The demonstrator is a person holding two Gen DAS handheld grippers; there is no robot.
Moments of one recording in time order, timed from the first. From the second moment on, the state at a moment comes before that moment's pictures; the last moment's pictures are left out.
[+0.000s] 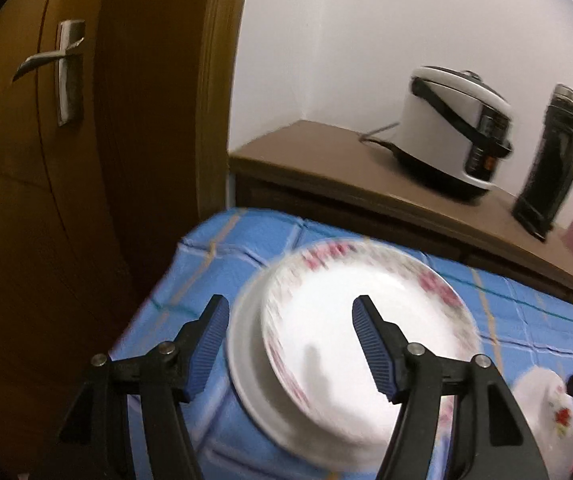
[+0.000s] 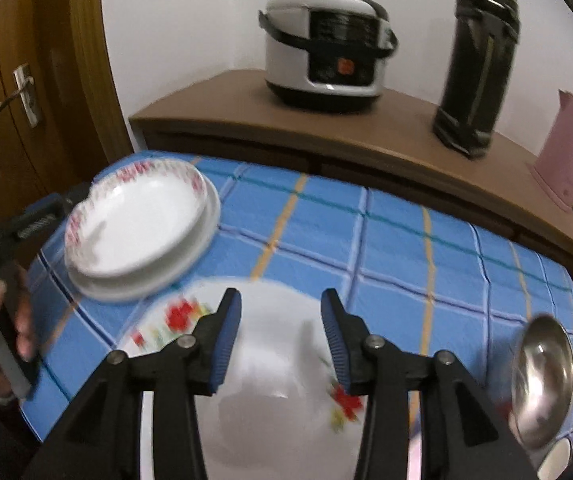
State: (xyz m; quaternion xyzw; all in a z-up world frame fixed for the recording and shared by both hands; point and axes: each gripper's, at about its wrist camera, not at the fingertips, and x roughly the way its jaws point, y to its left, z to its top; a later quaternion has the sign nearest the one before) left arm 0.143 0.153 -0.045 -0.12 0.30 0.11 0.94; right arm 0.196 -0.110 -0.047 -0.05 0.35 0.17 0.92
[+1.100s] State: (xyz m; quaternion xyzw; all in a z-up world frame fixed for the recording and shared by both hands) left arm 0.094 0.035 -0.078 -0.07 0.41 -0.05 0.91; right arm 0.204 -0.128 -0.070 -0.10 0.41 0.14 0.89
